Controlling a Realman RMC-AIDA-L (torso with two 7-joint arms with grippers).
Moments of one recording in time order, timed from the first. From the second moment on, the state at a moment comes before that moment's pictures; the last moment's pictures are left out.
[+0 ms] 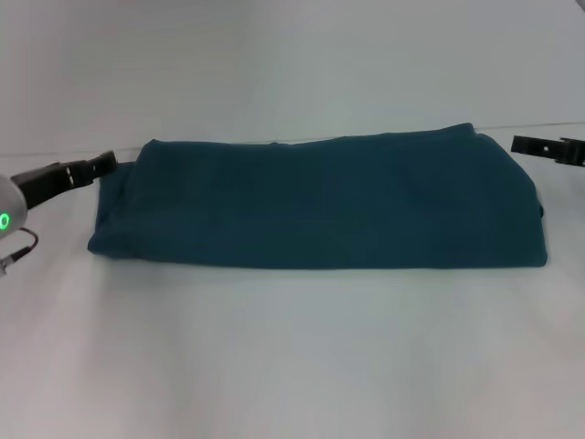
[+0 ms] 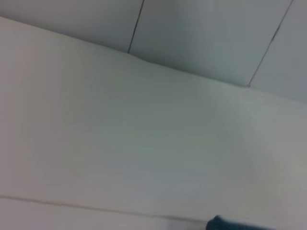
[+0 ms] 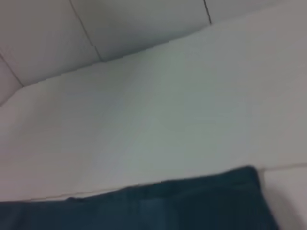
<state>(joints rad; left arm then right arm) -0.75 -2.13 0.54 0.54 2.05 0.57 -1.81 0.60 1.93 -0.61 -0.63 -2.07 -0.99 2.00</state>
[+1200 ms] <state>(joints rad) -0.61 -2.14 0.64 0.72 2.31 0.93 -1.94 0.54 1.88 -0.60 -0.65 -2.15 -1.20 2.19</state>
